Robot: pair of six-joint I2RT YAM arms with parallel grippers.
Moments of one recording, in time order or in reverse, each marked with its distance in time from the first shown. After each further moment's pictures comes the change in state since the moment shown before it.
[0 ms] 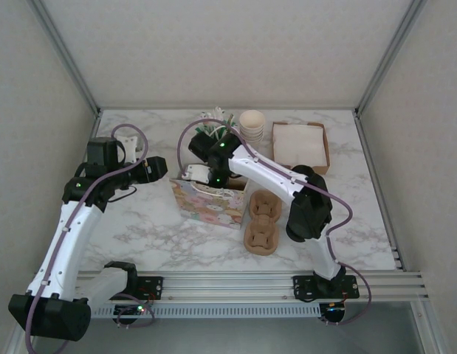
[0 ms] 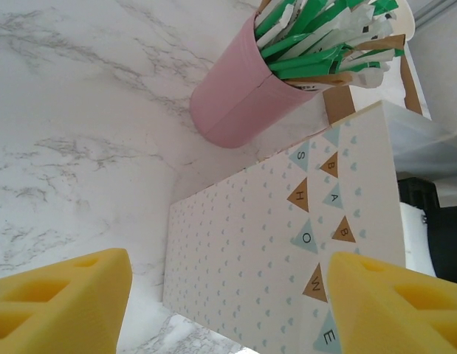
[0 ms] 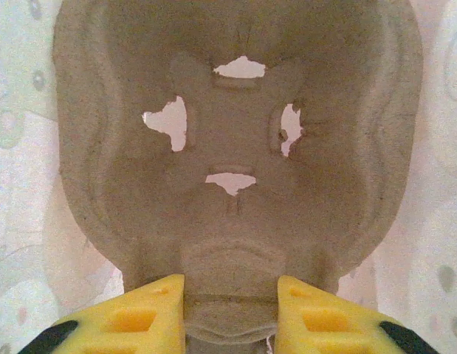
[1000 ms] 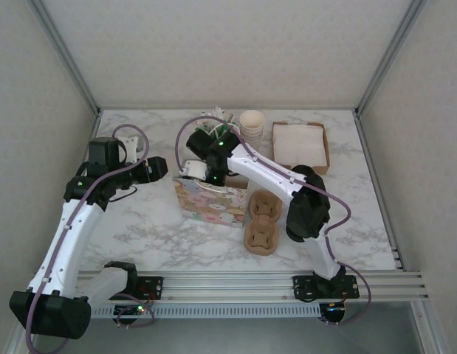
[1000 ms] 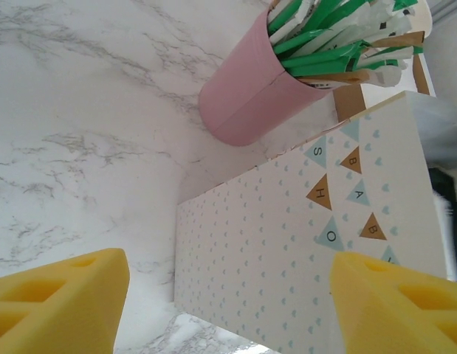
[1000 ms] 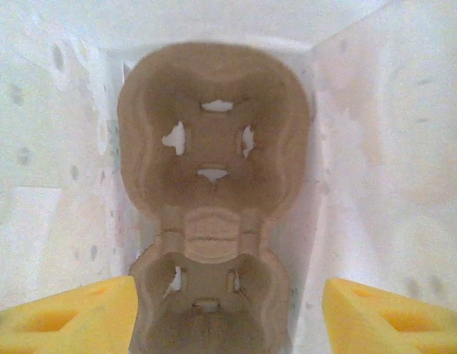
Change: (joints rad) left arm 0.000 0.011 -0.005 0.002 -0.022 0.000; right arm 0.002 -0.005 0.051 0.029 0.010 0.052
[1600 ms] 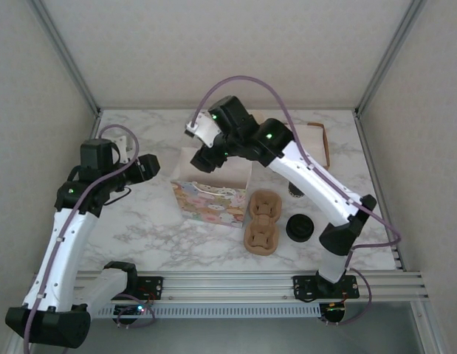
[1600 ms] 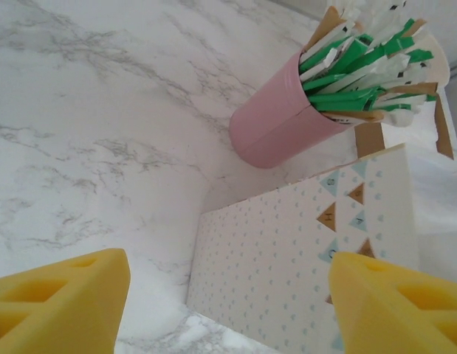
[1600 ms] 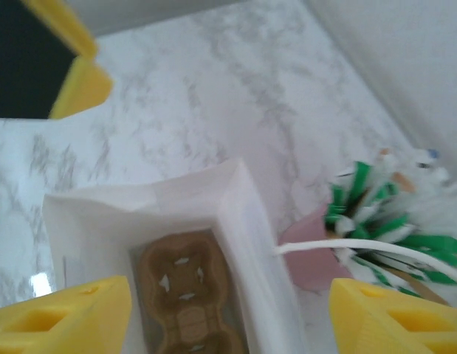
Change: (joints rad) left arm 0.000 -0.070 0.070 -0.086 -0.131 -0.108; right arm 0.005 -0.317 0.077 0.209 0.043 0.293
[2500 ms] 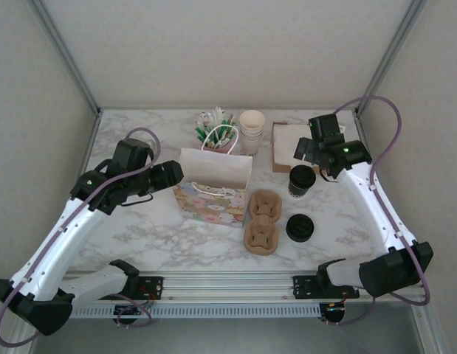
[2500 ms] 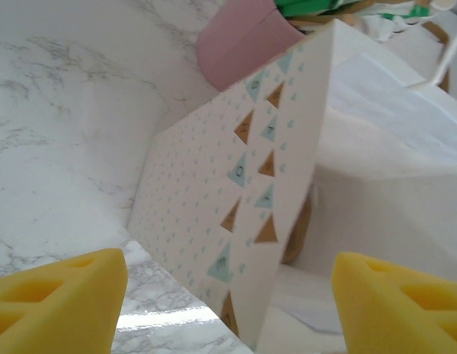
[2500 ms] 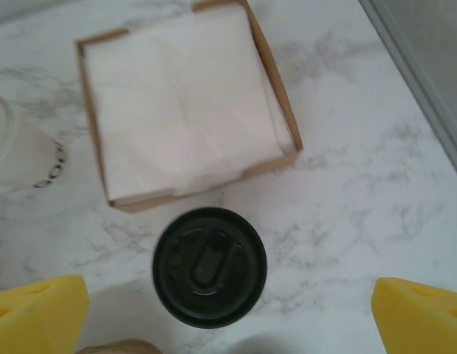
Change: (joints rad) left arm -0.380 0.100 0.108 -0.161 -0.220 -0.302; right arm -0.624 -0.447 -0.736 0.008 0.356 0.768
